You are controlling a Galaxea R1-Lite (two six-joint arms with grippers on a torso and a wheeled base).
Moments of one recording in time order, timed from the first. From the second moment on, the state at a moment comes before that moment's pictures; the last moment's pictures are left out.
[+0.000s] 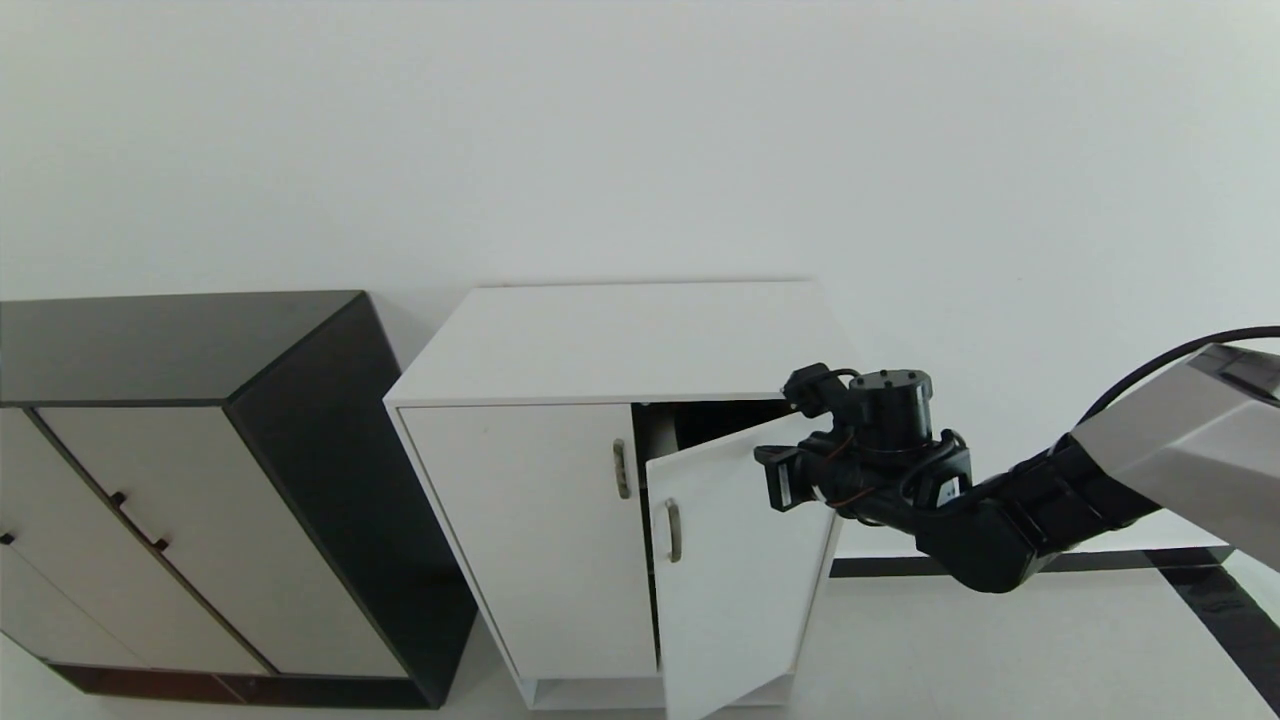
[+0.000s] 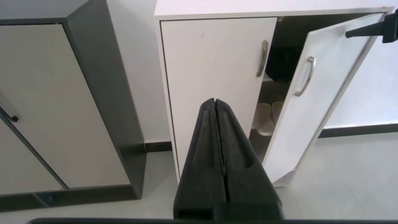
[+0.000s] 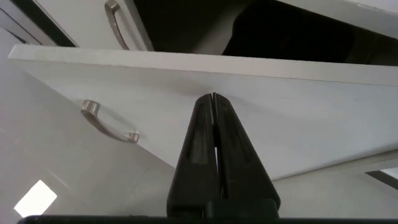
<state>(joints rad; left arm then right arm) 0.00 0.00 0.00 0.00 -0.04 0.01 0.54 2.14 -1.08 -0.75 0.05 0.03</state>
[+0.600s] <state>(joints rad) 0.00 0.00 0.00 0.00 -0.04 0.01 0.53 2.20 -1.14 -0.75 0.05 0.03</state>
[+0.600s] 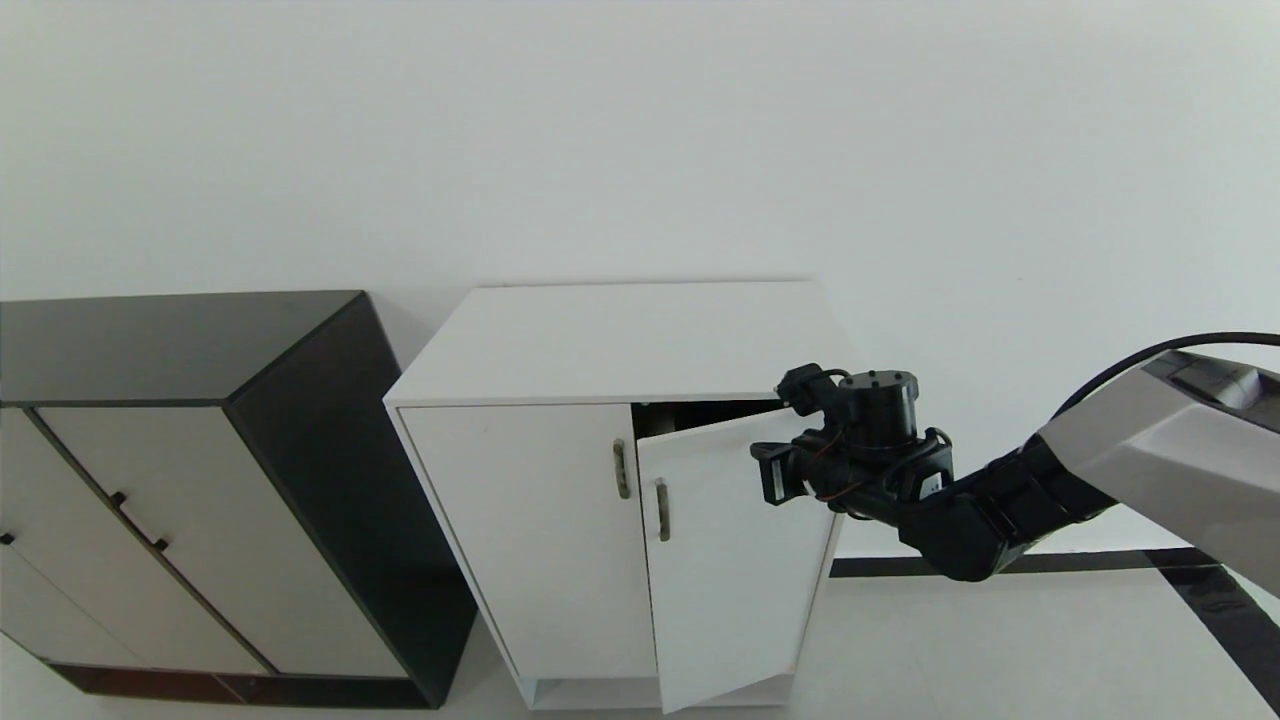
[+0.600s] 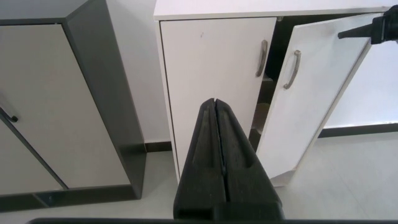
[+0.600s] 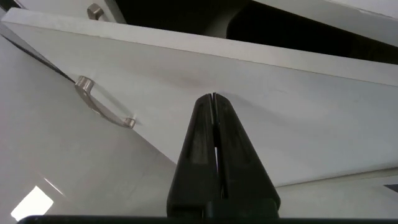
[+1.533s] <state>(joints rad) 0.00 0.00 0.00 0.00 -0.04 0.01 0.50 2.28 -1.22 -0.75 0.05 0.03</state>
